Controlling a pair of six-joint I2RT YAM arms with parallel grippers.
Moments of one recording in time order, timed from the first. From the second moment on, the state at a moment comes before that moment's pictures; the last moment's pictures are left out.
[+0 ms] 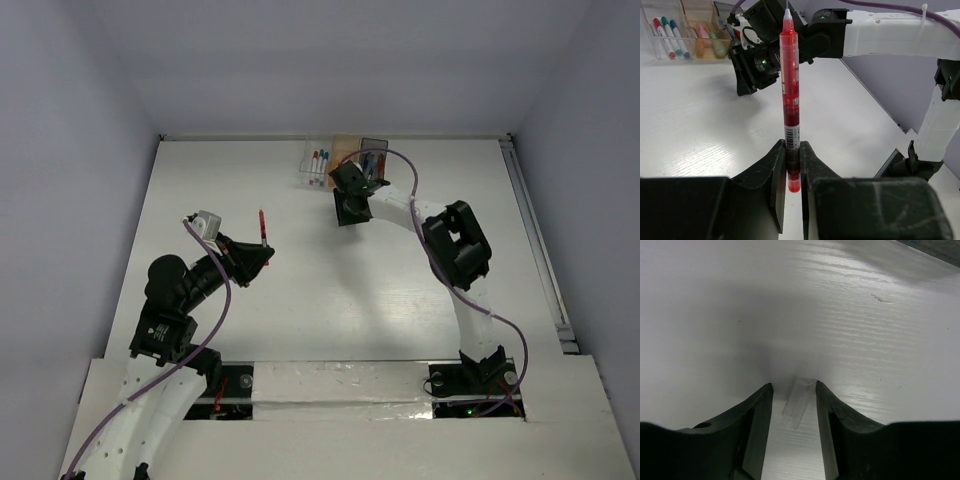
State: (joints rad) left arm -0.29 0.45 0.57 -0.16 0.48 -0.47; right arm 0.60 2.19 1.67 -0.50 0.21 0.37
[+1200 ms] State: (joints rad) left arm -0.29 0.49 0.57 -0.16 0.52 -0.47; right arm 0.65 1.62 1.19 -0.02 0.01 0.51
